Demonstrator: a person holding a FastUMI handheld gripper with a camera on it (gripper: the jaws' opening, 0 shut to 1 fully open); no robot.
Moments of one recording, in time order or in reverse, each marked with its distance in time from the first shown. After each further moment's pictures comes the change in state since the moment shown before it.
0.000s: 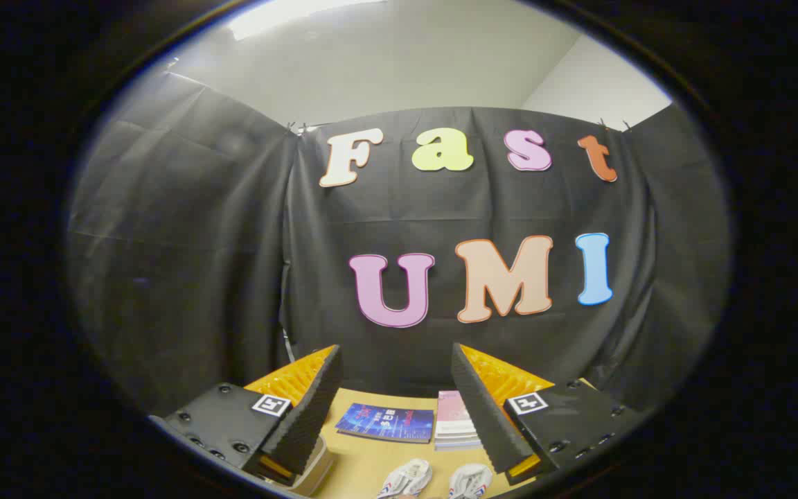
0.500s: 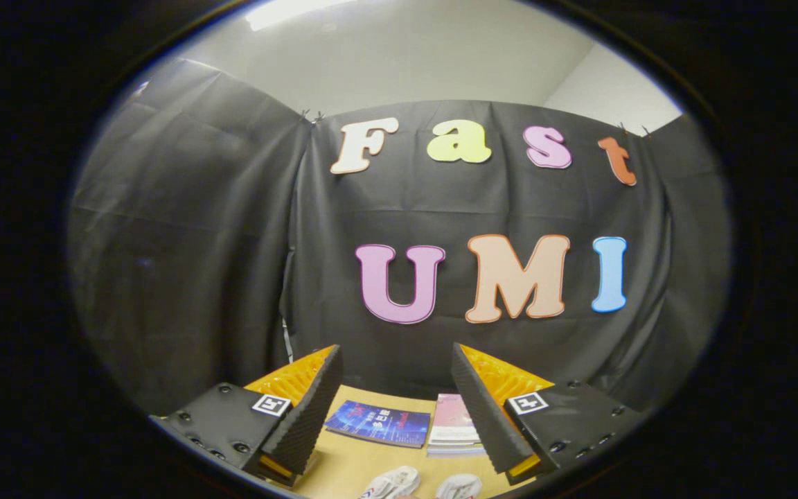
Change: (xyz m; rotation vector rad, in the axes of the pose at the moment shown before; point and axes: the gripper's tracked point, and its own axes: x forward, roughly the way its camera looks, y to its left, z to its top) arm 0.035 -0.001 -0.024 -0.086 0.011 0.043
